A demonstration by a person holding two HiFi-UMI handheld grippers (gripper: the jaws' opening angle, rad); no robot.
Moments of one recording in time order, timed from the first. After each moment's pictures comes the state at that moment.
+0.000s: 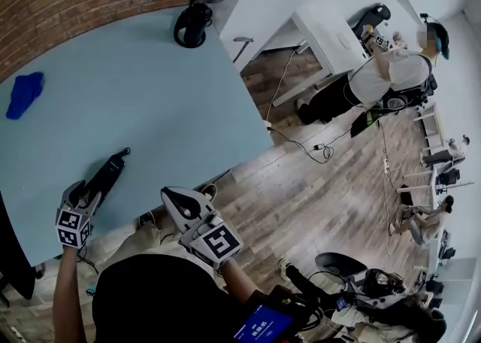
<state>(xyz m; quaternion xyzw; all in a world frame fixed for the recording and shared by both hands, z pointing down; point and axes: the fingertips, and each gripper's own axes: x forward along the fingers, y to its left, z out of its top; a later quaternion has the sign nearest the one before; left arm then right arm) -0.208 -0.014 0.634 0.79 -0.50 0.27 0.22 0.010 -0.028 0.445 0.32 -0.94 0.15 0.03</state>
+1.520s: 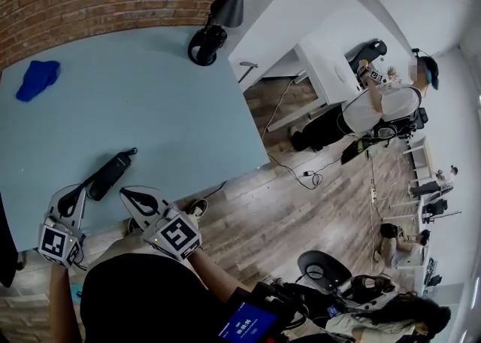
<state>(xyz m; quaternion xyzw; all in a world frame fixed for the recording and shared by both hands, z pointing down) -0.209 0.025 0.477 0.83 -0.54 0.11 0.09 -0.113 0.015 0.441 0.18 -0.98 0.10 0.04</state>
